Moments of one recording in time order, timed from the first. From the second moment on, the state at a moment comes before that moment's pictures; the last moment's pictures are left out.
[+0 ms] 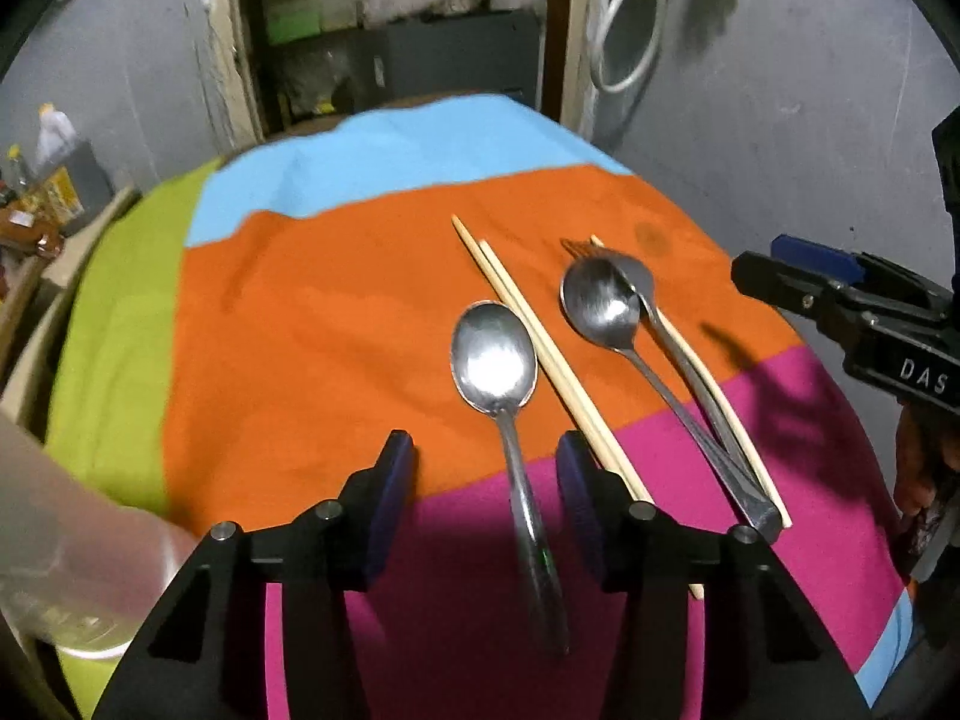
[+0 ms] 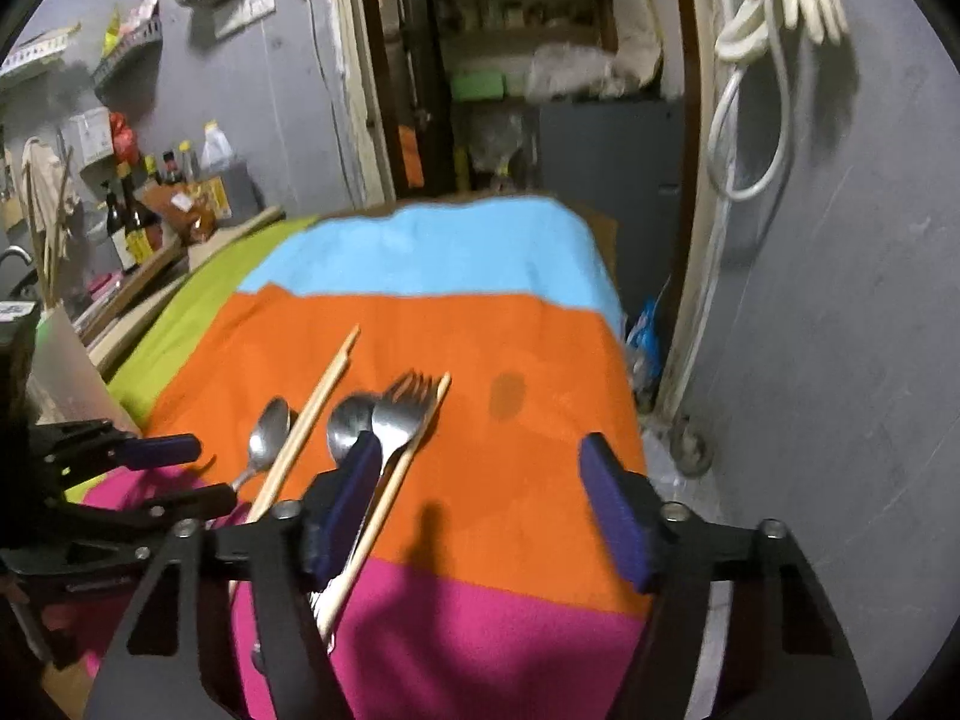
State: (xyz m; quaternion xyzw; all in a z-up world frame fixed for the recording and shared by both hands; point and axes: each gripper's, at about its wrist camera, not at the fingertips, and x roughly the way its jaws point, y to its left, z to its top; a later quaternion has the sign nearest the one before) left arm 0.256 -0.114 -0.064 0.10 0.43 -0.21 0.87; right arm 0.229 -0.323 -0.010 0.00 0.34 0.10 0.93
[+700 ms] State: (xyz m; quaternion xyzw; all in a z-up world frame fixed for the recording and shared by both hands) left arm 0.296 -0.127 -0.068 0.11 0.42 -0.20 0.88; right arm 0.270 -0.290 -0.042 -0.07 0.43 0.12 0.89
